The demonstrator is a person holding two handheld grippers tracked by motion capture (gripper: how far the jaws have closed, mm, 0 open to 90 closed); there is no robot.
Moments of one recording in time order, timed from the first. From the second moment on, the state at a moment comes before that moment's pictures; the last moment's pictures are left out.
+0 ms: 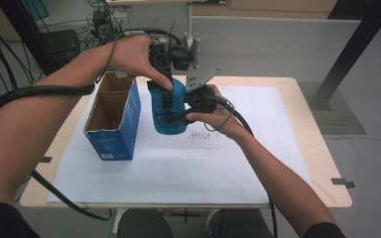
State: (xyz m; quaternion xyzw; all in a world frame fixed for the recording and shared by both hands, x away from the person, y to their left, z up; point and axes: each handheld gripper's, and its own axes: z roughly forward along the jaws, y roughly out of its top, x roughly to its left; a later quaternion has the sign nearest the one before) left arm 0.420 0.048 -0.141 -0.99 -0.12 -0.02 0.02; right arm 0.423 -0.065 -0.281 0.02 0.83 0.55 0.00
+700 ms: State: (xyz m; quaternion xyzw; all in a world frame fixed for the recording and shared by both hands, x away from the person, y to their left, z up) left arm 0.421 0.046 -0.140 -0.99 -0.12 -0.02 0.01; right arm 0.425 -0.069 -0.280 0.02 0.83 0.55 0.00
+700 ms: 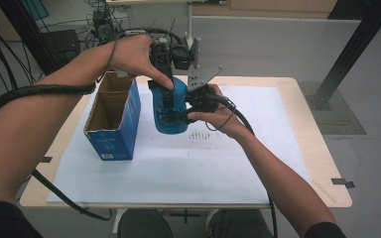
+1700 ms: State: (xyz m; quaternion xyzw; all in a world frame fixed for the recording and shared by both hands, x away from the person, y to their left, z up) left arm 0.422 0.047 -0.137 -0.99 -0.12 -0.03 0.01; right arm 0.426 -0.072 -0.279 0.02 0.83 0.56 0.00
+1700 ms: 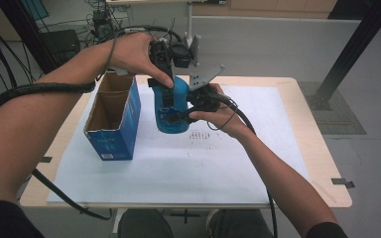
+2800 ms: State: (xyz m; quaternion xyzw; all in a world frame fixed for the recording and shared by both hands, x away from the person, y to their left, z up) left arm 0.423 0.048 -0.137 -0.99 -0.11 -0.02 0.00; right arm 0.424 -0.073 -0.278 0.01 0.83 0.56 0.00
